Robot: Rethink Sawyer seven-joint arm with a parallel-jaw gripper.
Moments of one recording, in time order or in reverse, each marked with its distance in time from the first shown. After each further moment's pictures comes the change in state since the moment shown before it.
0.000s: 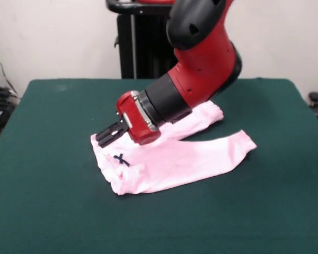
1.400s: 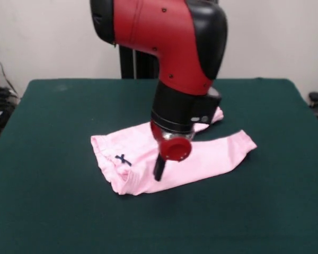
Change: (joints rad) arm -0.402 -0.488 0.722 0.150 0.013 -0.053 -0.005
